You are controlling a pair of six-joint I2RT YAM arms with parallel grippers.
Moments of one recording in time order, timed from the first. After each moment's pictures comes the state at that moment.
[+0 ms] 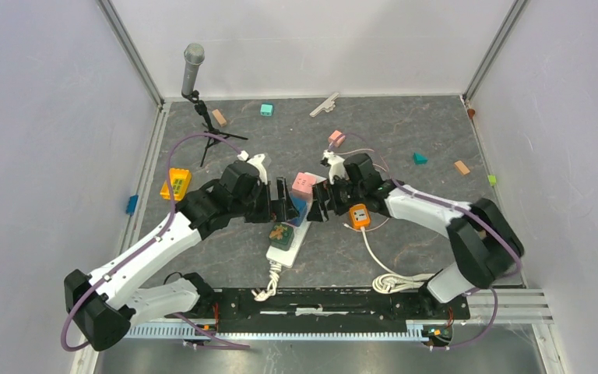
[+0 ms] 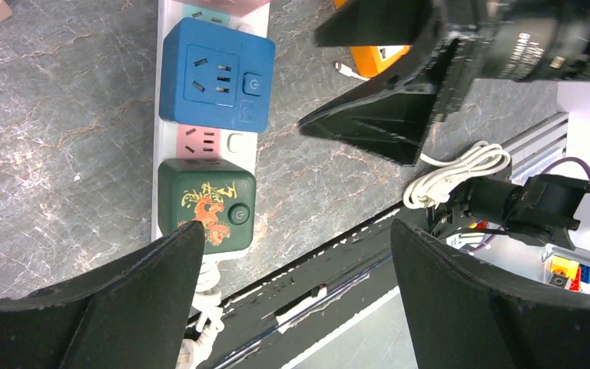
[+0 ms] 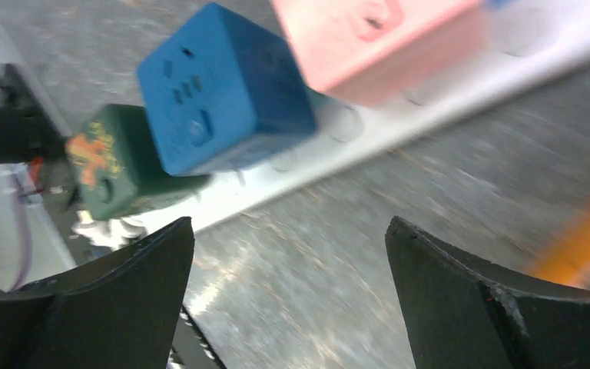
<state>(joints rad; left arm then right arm) -0.72 1.05 0.94 -0.66 0.11 -0.69 0.63 1.59 0.85 -0.03 -0.54 0.30</state>
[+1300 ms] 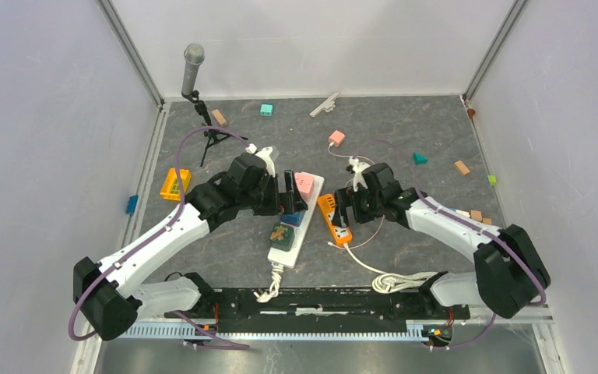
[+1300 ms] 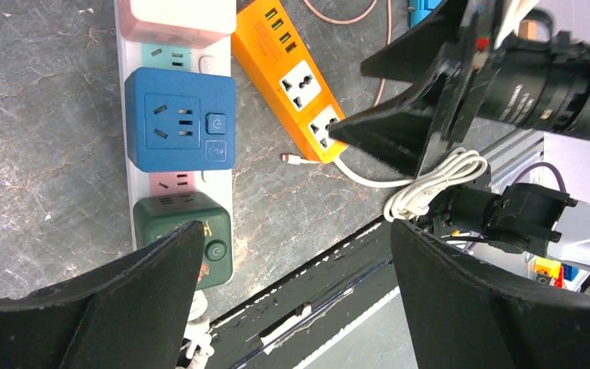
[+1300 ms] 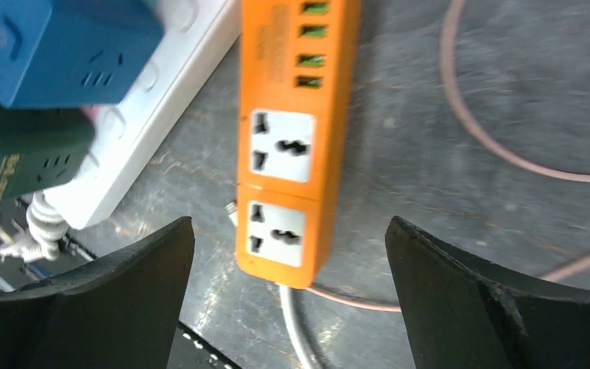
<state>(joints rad) -0.72 1.13 0.99 -0.58 0.14 -0.68 0.60 1.36 0.73 -0.29 -0.26 0.32</state>
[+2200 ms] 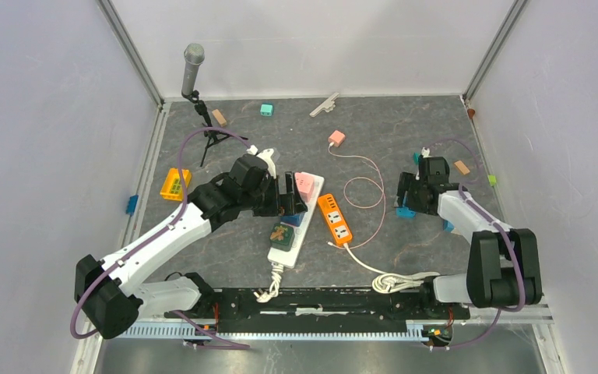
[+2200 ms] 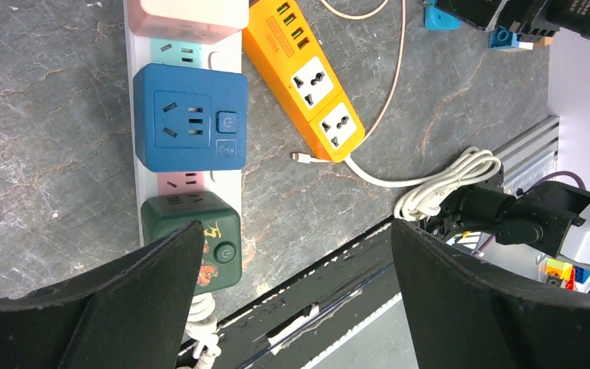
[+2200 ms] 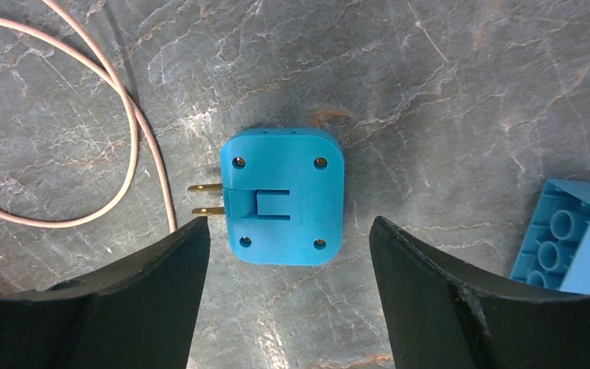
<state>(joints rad) -0.72 1.15 0.97 -0.57 0.13 -0.68 0.05 1.34 0.69 -0.37 0.06 0.27</state>
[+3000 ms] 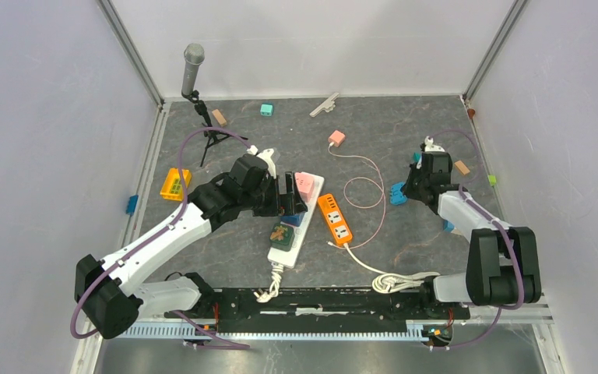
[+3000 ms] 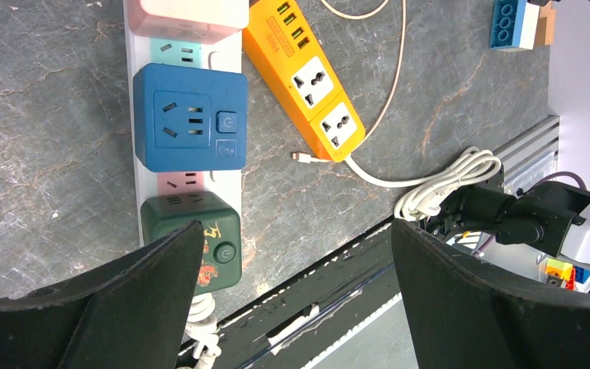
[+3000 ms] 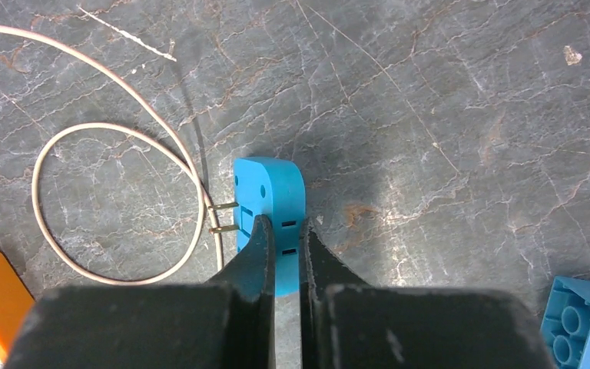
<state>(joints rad) -0.72 1.15 0.97 -0.57 0.13 -0.67 0.04 1.37 0.68 -0.14 0.02 0.27</state>
